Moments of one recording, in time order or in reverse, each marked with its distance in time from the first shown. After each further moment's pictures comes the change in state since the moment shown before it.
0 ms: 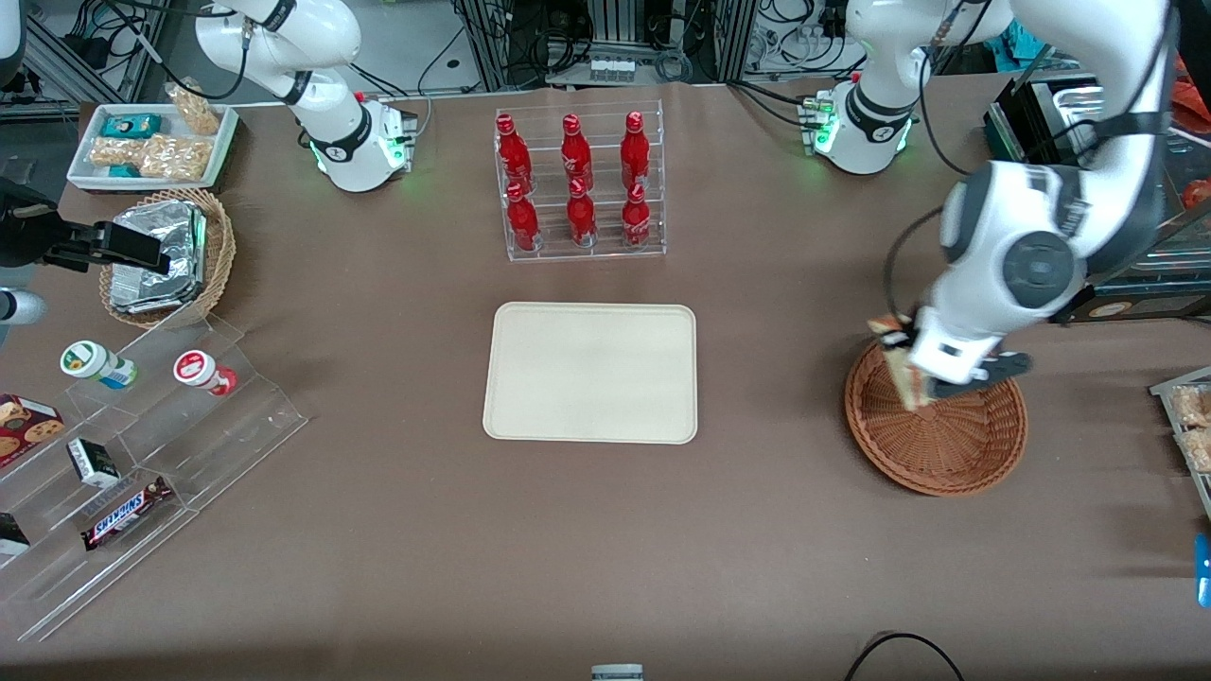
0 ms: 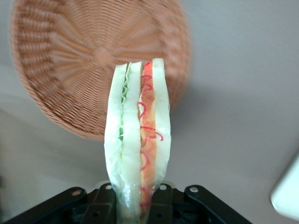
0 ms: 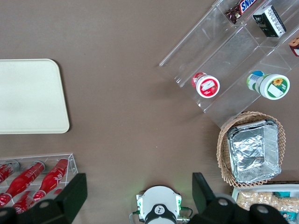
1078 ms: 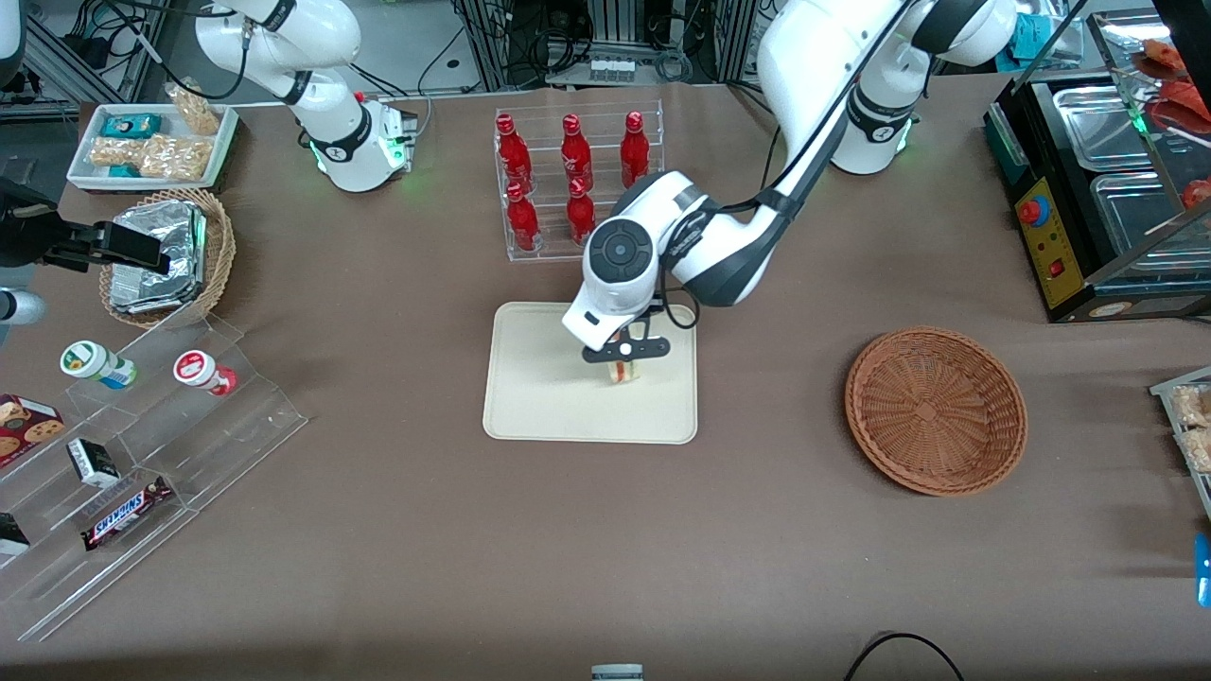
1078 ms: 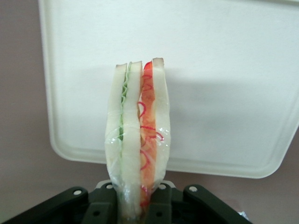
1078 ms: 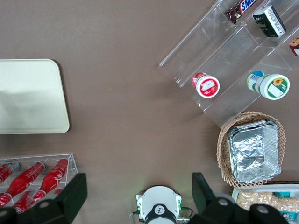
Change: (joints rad) arm -0.563 0.481 -0.002 0.476 -0.158 0.124 -0.349
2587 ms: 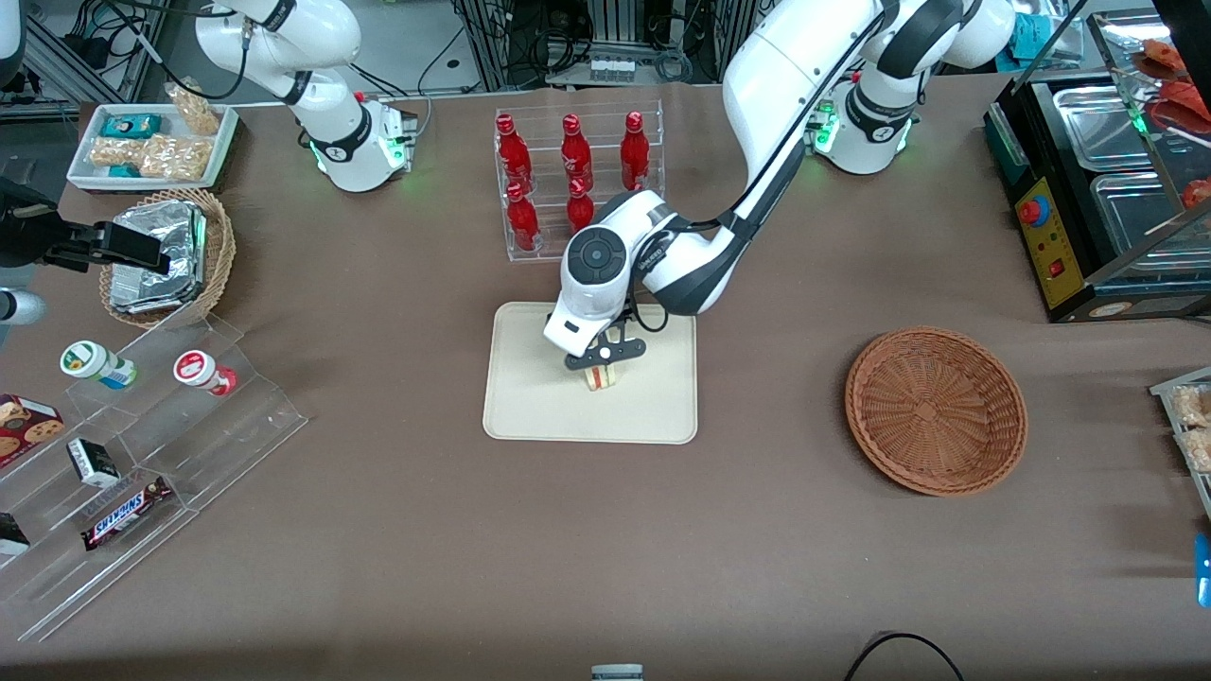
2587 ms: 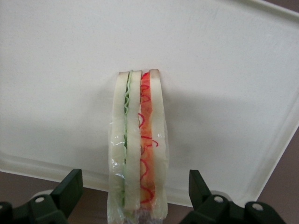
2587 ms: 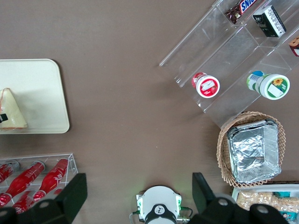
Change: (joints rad) arm -0.056 0.089 0.017 0.025 0.000 0.133 -0.163
